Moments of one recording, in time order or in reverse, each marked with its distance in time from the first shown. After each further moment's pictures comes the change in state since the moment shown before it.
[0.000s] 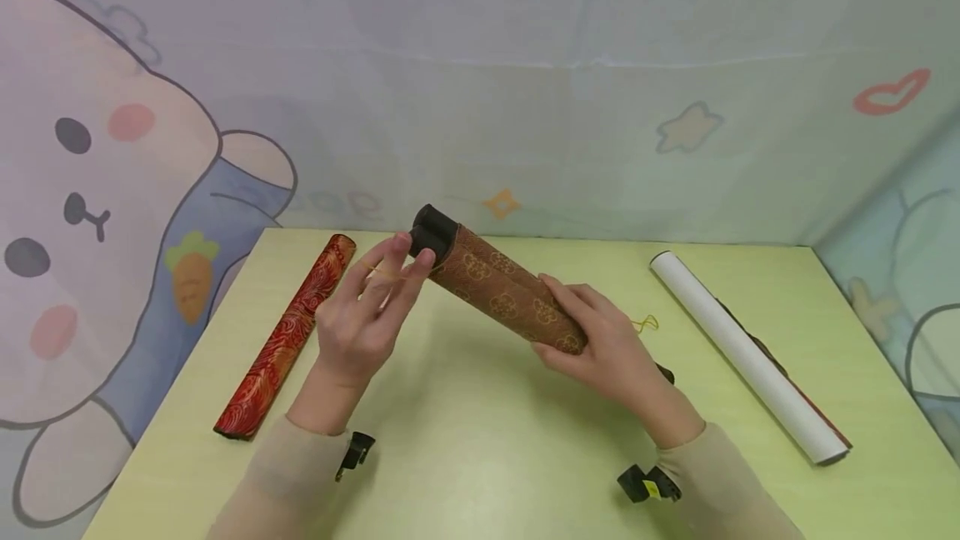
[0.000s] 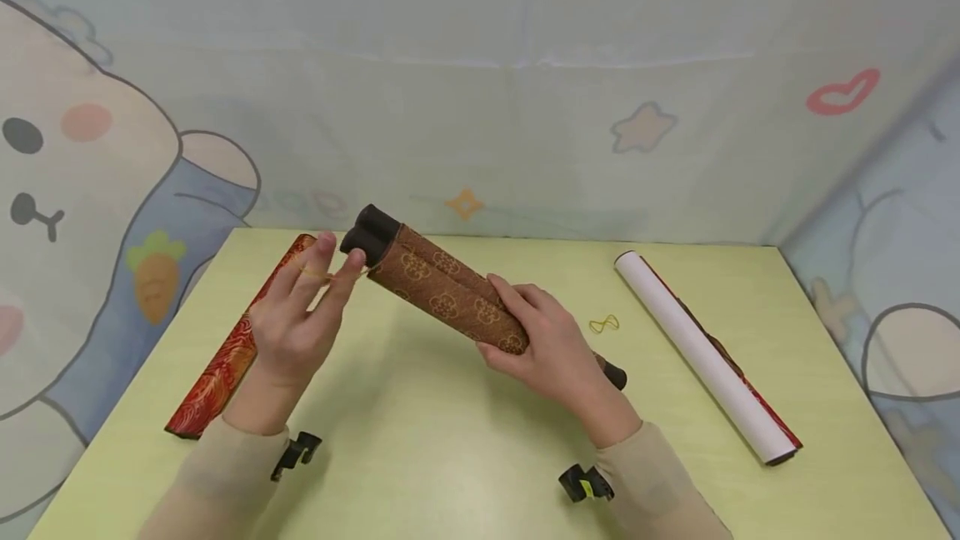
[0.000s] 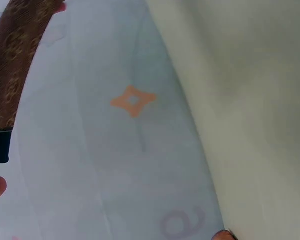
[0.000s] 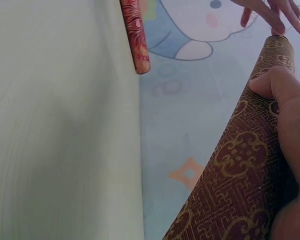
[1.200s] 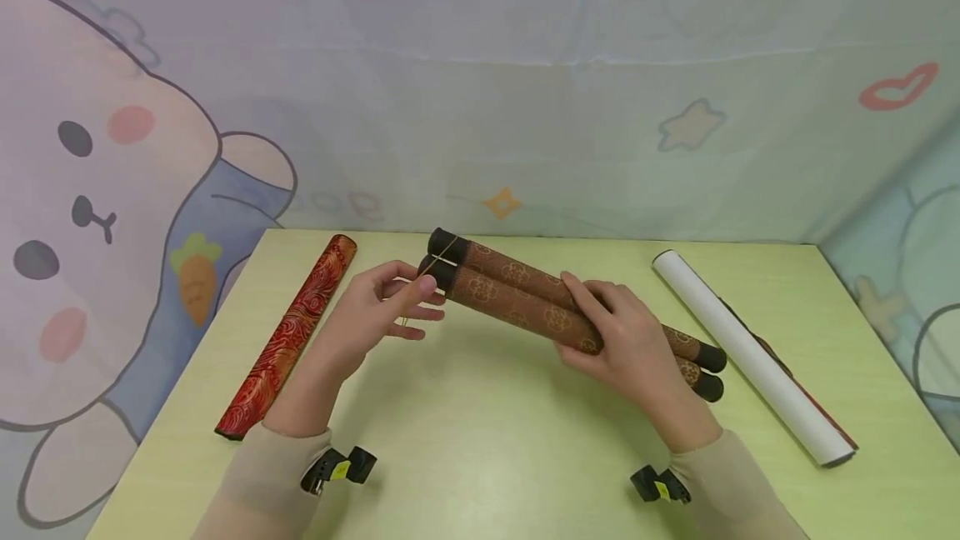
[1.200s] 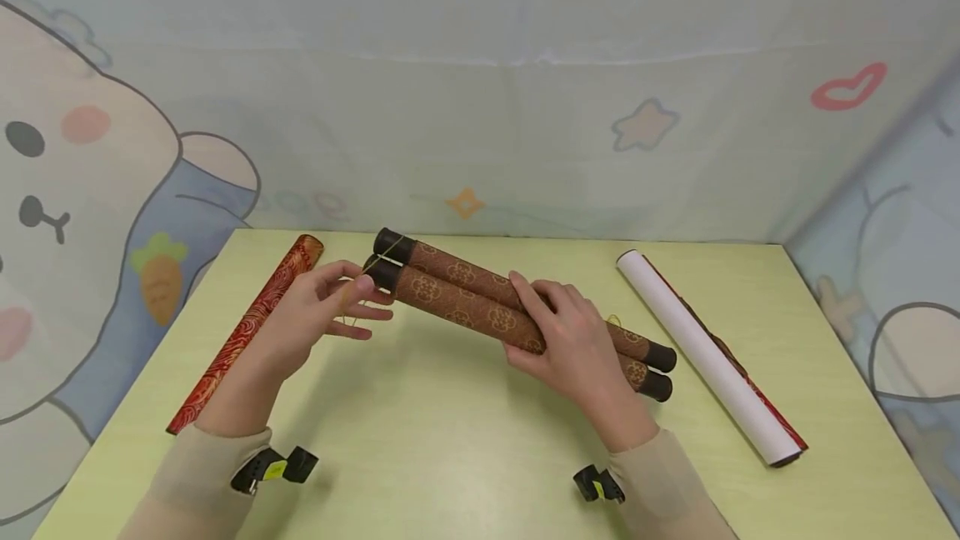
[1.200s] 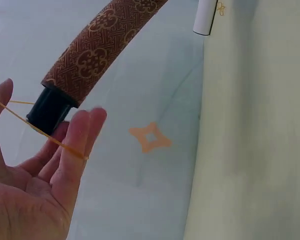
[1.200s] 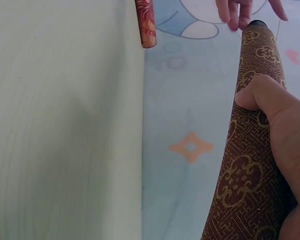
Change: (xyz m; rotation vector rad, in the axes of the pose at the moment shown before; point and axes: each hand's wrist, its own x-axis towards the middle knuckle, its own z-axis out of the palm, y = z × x) left_hand 0.005 -0.015 -0.026 -1.031 -0.912 -1.496; right_hand -0.006 0.021 0.001 -0.278 0.200 -0.260
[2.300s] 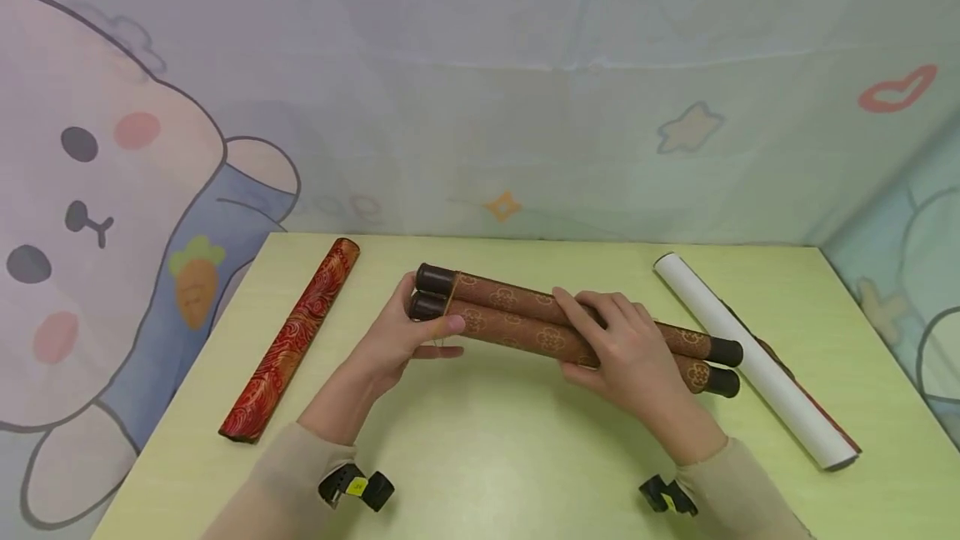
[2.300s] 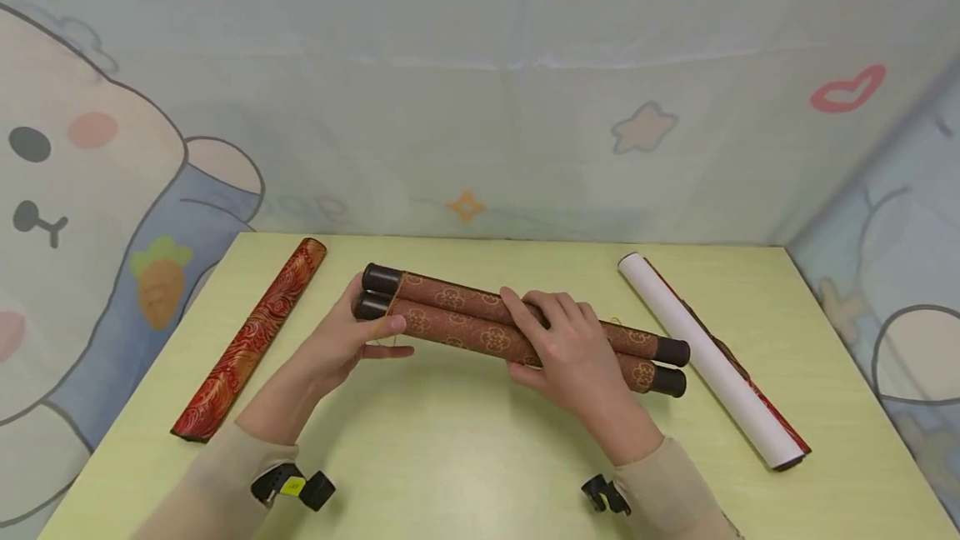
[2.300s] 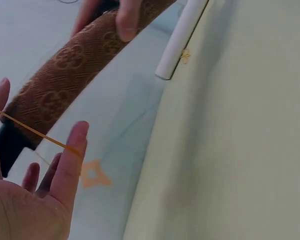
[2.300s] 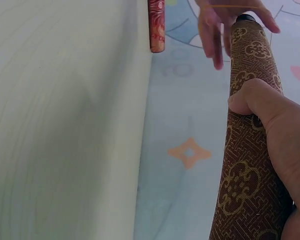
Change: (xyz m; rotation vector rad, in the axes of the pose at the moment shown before) left_hand 0.008 -0.037 0.026 -0.349 -0.073 -0.081; right_hand -0.001 -0.007 -0.005 -0.138 -0.038 -0.143
